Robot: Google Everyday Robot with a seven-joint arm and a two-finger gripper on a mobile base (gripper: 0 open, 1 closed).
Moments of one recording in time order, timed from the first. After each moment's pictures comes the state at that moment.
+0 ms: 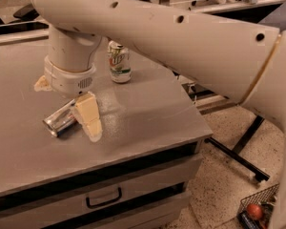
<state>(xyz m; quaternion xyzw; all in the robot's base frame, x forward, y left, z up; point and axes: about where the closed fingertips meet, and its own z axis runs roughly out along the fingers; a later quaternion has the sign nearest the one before) 0.467 0.176 0.865 -0.94 0.31 0.08 0.14</state>
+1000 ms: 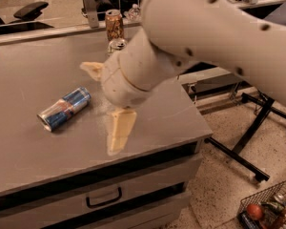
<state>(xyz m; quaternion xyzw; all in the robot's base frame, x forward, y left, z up) 0.447 0.099 0.906 -0.82 0.47 0.09 0.33</state>
